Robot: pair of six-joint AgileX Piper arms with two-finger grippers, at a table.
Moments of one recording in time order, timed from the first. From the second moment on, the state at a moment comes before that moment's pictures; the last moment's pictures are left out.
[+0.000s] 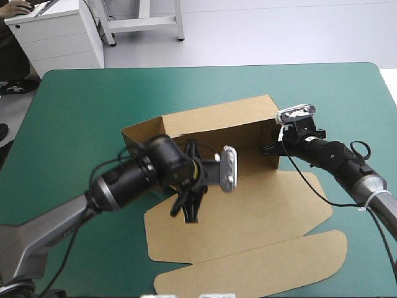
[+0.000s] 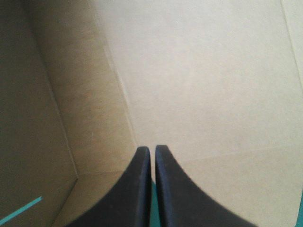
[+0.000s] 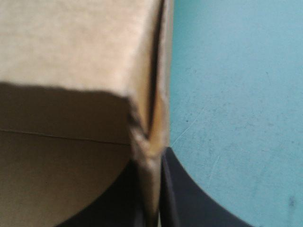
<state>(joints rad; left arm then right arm) -0.98 1.55 -1.51 0.07 1.19 0.61 0.21 1.43 -0.91 0.81 0.21 -0.86</state>
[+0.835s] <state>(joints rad) 0.54 1.54 -1.21 -0.95 0.98 0.41 0.21 1.43 -0.91 0.81 0.23 -0.86</state>
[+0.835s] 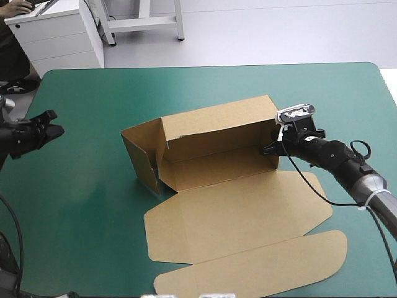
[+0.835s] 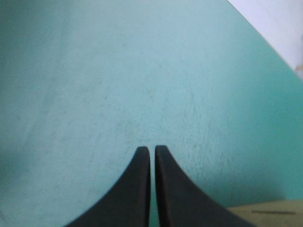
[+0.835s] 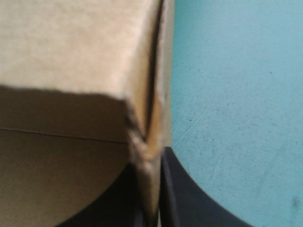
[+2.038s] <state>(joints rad) 0.63 1.52 -0.84 -1.23 0.79 0.56 0.15 1.44 -1.51 0.27 1.24 -0.01</state>
